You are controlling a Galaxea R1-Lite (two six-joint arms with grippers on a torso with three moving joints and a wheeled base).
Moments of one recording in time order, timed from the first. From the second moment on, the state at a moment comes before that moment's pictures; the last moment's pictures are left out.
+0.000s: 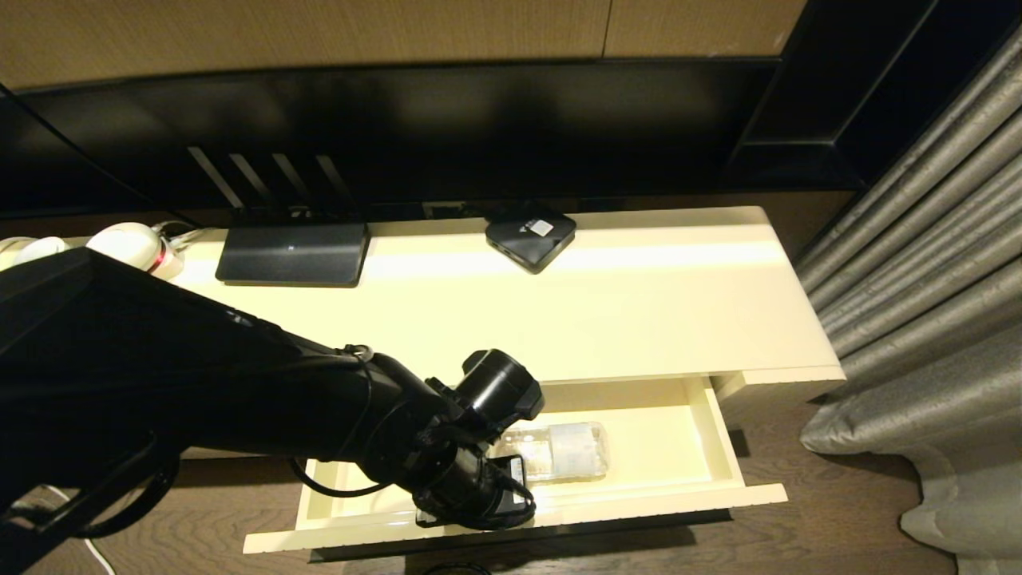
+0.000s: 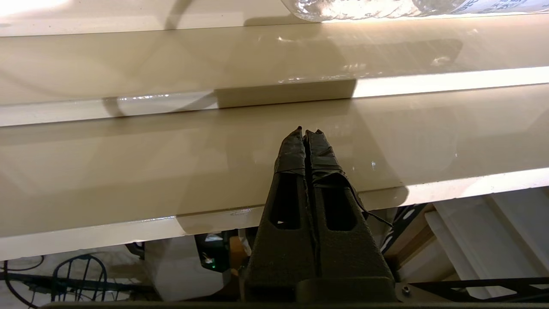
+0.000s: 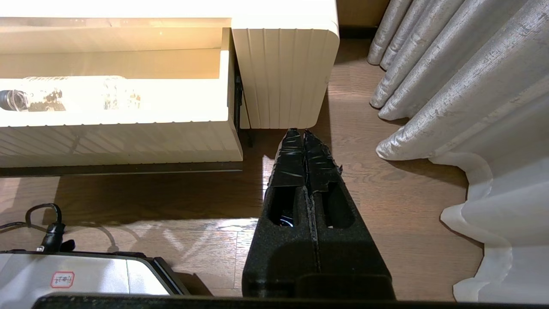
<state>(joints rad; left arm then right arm) -0.76 2.03 -1.15 0.33 0.04 -0.77 0.01 0.00 0.00 0.00 0.00 0.02</state>
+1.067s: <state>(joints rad) -0.78 1.95 -1.15 0.19 0.36 -0.75 0.01 0.00 0.00 0.00 0.00 0.02</state>
